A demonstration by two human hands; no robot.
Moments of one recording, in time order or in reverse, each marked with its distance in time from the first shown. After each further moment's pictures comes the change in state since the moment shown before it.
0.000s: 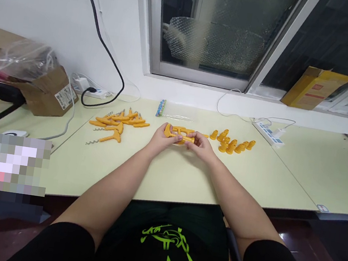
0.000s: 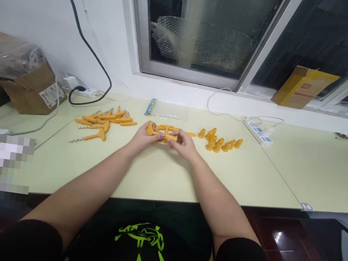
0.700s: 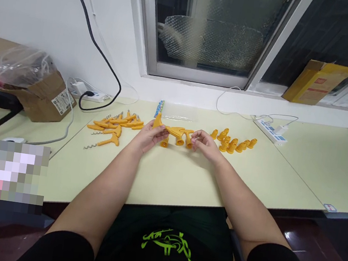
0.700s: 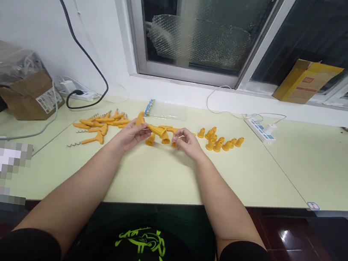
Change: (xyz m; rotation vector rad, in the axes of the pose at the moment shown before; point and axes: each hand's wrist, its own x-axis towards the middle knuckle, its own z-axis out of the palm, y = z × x) left_hand 0.017 0.010 -0.045 -0.244 0.048 -0.167; right_hand 0.001 -0.005 -0.021 0.017 -0.040 0.027
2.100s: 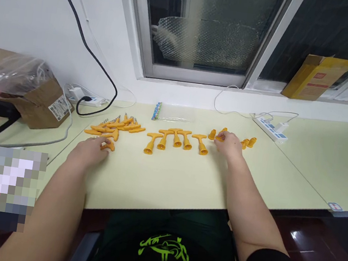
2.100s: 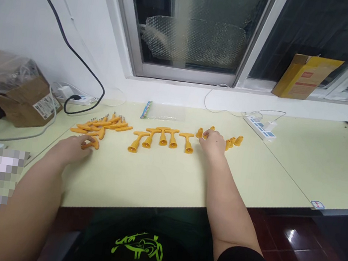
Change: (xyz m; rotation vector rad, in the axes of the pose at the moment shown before) left_hand -0.067 0.069 -0.153 1.835 0.337 -0.349; right_hand -0.011 -0.013 -0.072 -1.082 0.525 0.383
